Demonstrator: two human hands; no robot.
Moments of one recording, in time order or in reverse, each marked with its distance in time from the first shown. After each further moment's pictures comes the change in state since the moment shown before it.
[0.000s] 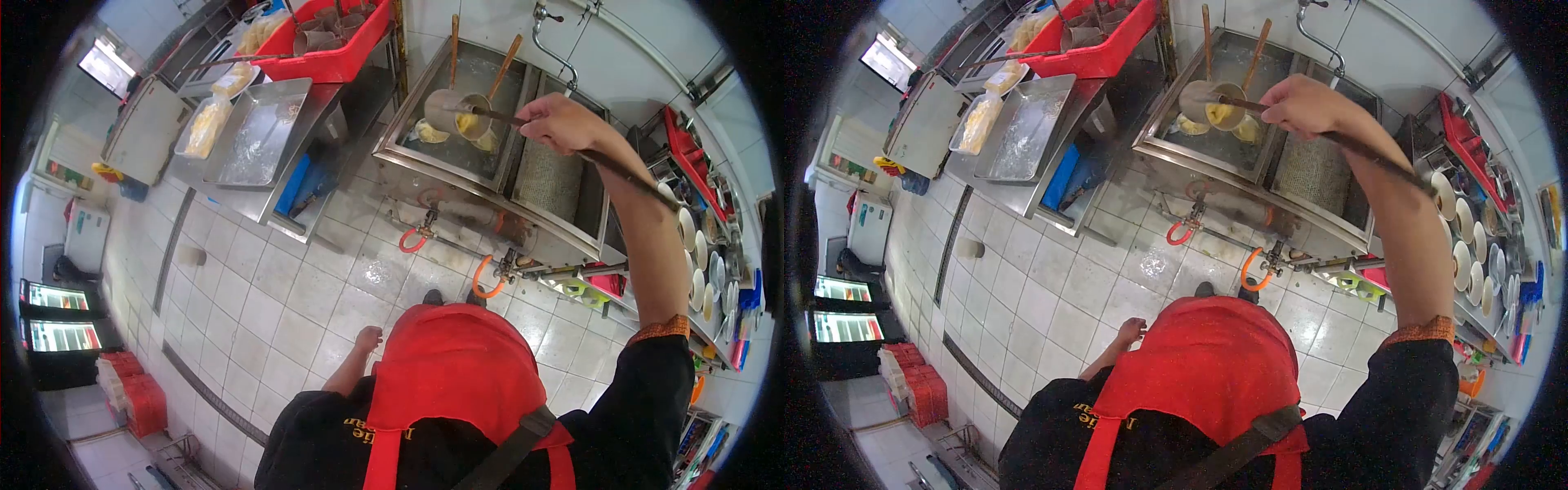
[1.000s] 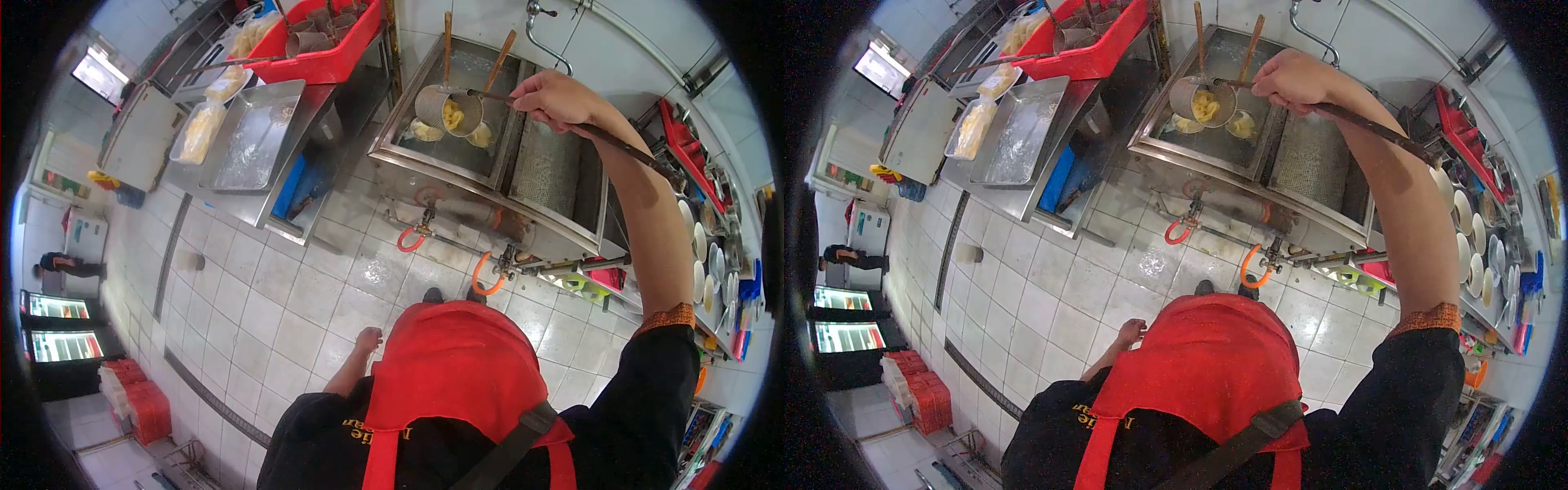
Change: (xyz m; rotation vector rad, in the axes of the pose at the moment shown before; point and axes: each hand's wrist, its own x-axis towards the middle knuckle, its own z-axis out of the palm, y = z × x) left_hand 0.001 -0.032 0.010 -0.272 0.011 -0.106; right_hand 0.005 -0.021 -0.013 0.041 0.074 -0.015
